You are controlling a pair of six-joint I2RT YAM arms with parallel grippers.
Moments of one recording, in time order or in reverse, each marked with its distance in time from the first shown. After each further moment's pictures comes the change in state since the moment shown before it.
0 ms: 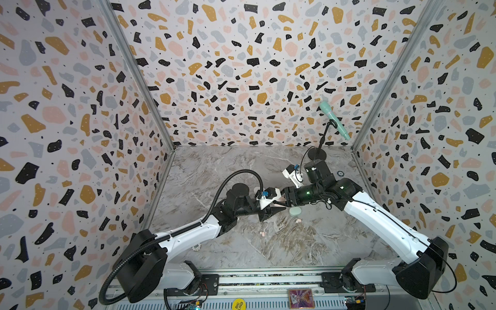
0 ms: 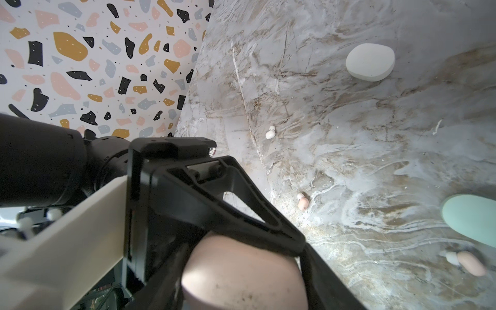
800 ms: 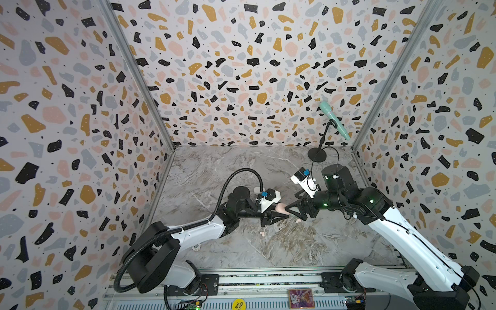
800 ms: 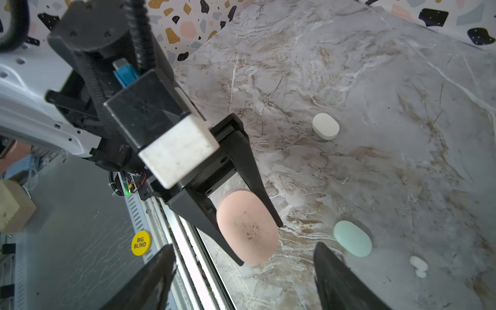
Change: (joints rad) left arm 0.000 0.087 -0.056 0.198 0.222 -0.220; right arm 0.061 -0.202 0.032 -0.157 0.191 -0.502
